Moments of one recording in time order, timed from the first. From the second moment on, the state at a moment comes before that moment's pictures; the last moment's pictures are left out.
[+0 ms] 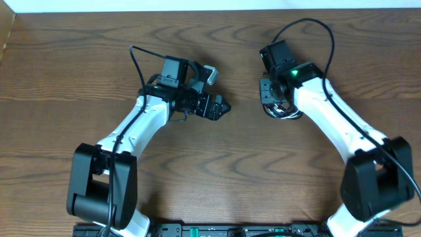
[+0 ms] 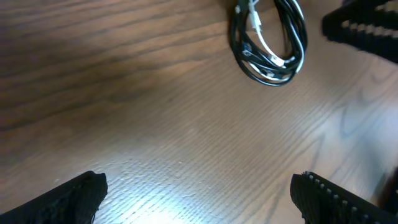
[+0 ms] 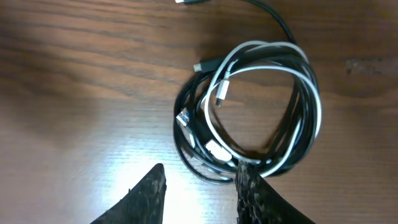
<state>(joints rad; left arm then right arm) -0.28 1.74 1.12 -0.44 0.61 0.03 0.40 1.82 1.41 -0.81 0.16 0.35</state>
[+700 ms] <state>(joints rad) -0.28 1.74 1.12 -0.50 0.60 0.02 0.35 1.99 1.40 -0.70 0.18 0.42</state>
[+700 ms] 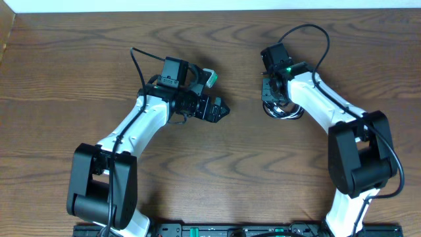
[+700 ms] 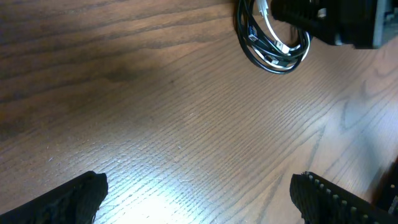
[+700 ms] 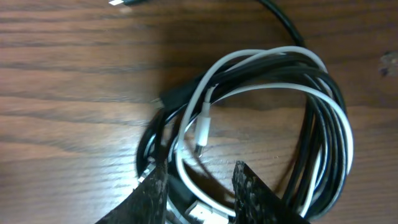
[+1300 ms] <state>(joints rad) -0.28 1.74 1.12 -0.50 0.60 0.02 0.35 2.03 1.40 -0.65 0.17 0.42</state>
